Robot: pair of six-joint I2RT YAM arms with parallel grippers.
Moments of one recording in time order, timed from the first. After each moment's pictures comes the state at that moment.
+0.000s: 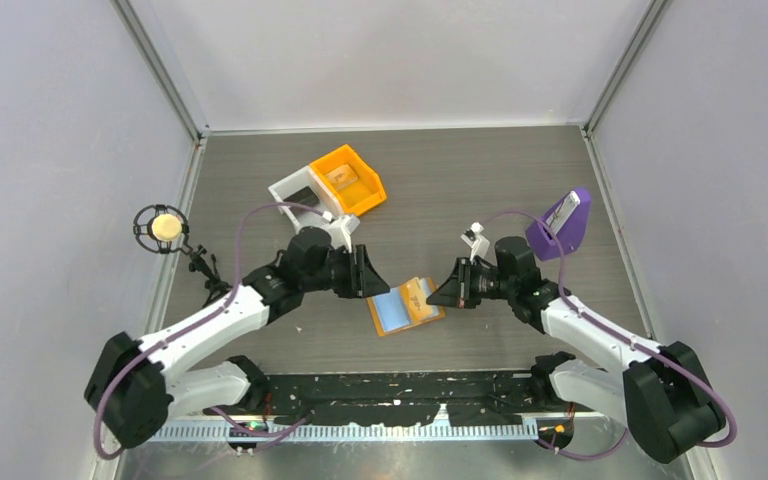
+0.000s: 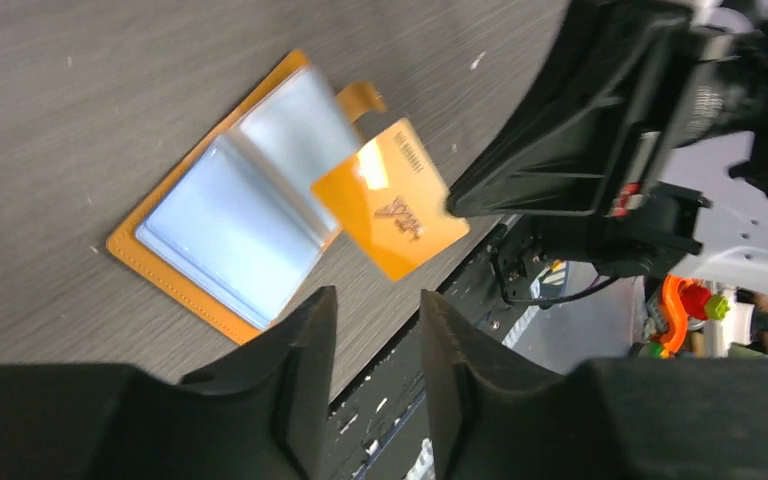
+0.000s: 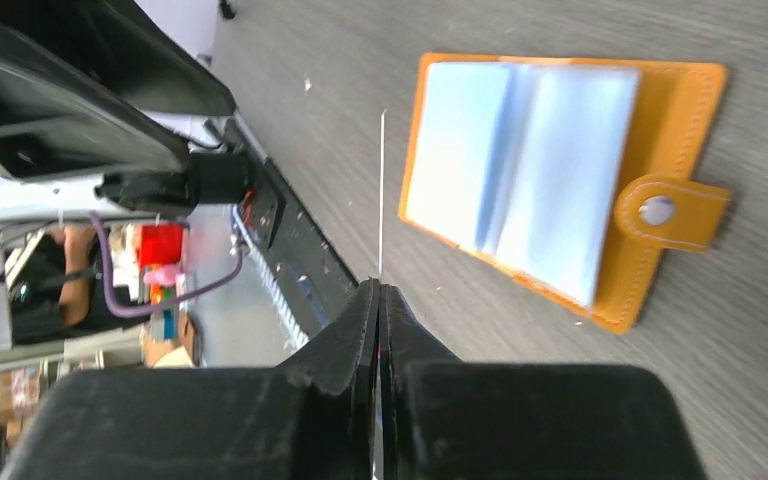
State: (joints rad) left arm -0.71 1.13 0.63 -0.07 0.36 -0.74; right arm 0.44 1.06 0.40 0.09 -0.69 0.68
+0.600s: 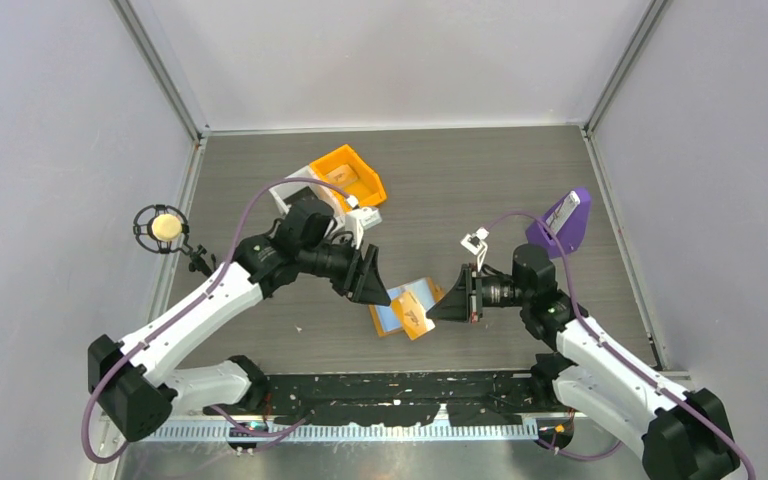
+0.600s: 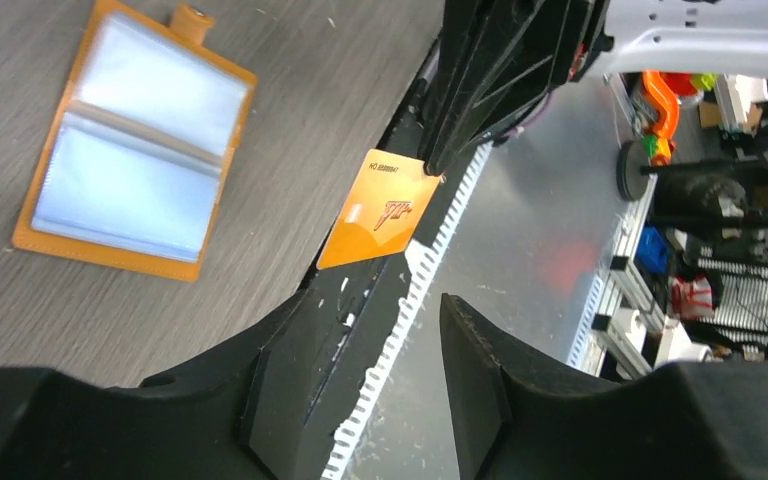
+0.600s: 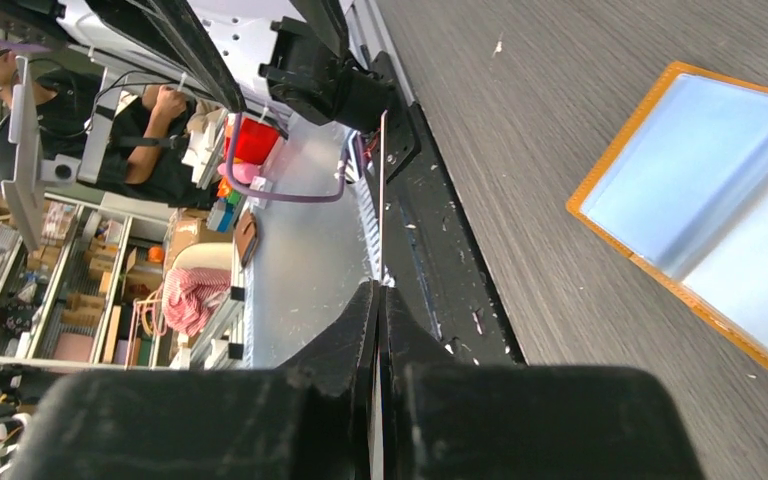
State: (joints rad) left arm -0.71 1.12 1.01 -0.57 0.64 -0.36; right arm 0.46 0.82 0.36 0.16 -1.01 0.67
